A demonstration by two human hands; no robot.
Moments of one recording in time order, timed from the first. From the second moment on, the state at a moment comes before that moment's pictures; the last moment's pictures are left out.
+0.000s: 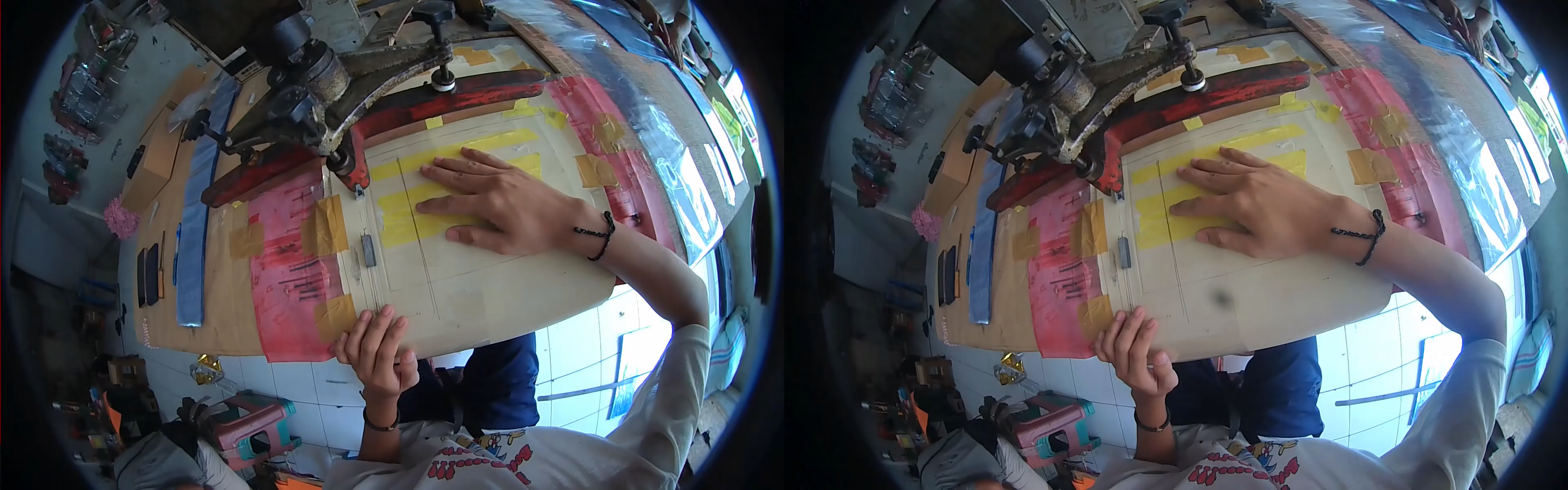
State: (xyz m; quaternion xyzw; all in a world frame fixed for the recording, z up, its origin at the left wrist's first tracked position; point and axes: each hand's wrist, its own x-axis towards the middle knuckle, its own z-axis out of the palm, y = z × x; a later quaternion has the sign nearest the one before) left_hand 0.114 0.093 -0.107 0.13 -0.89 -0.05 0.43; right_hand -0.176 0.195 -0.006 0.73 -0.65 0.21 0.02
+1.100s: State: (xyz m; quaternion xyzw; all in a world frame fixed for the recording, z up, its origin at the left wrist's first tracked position) left_hand 0.107 0.092 -0.114 0.10 -0.86 -0.04 0.49; right_hand -0.176 0.195 -0.005 0.73 -0.62 0.27 0.02
